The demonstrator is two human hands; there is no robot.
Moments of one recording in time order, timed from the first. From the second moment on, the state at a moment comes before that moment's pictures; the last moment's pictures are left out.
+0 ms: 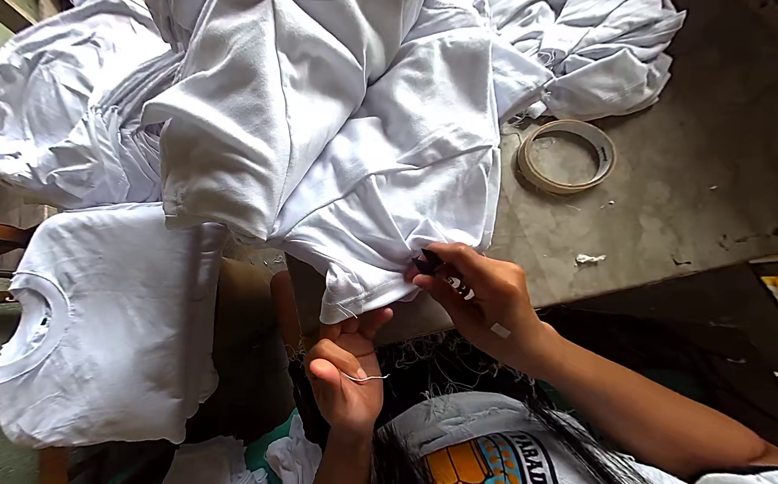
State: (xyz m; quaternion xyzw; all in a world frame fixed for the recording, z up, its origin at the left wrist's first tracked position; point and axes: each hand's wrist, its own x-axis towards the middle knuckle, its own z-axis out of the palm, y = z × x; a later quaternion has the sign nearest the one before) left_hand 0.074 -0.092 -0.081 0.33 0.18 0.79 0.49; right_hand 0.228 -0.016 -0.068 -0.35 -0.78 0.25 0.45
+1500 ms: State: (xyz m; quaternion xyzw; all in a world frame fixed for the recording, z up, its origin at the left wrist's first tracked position) left_hand 0.085 -0.098 -0.065 0.34 0.33 0.74 0.47; right_hand 0.230 -0.018 -0.078 -0.37 -0.75 0.30 0.46
